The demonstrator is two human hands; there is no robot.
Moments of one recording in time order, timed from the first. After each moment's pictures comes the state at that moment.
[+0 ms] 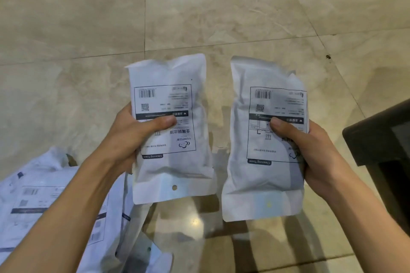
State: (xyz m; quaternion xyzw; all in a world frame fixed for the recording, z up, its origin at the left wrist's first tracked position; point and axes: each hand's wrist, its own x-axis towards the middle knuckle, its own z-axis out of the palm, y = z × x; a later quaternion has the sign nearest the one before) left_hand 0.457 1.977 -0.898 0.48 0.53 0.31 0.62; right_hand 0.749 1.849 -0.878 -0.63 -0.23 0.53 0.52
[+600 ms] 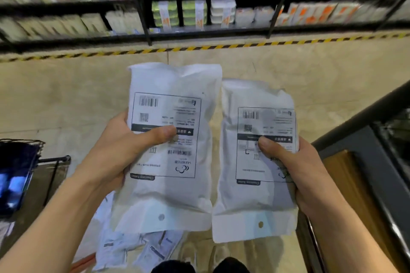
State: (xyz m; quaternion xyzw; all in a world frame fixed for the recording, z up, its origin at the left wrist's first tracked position) left_hand 0.447 1.889 -0.299 0.49 0.50 0.33 0.63; right_hand 0.726 1.776 -0.322 -0.63 -0.27 0.52 0.51
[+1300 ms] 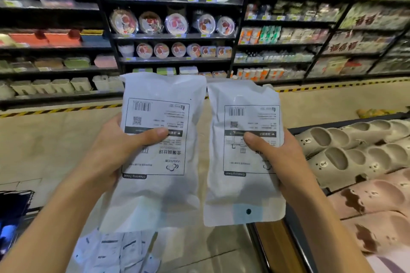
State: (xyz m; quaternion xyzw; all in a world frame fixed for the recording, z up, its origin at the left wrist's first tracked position) left_hand 0.490 1.796 0.012 0.54 0.44 0.36 0.62; right_hand 0.753 1.677 0.002 -0.66 -0.31 0.38 0.57
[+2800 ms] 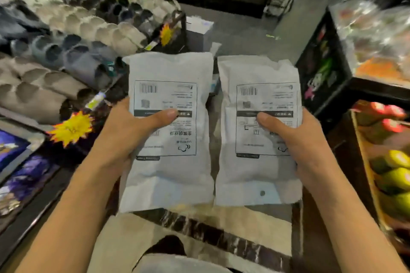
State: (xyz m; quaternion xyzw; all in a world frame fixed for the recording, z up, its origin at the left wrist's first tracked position) left_hand 0.418 0.916 -0.002 0.57 -0.40 -0.46 0.55; right_hand 0.144 0.878 -0.006 -0.49 0.56 -0.46 0.48
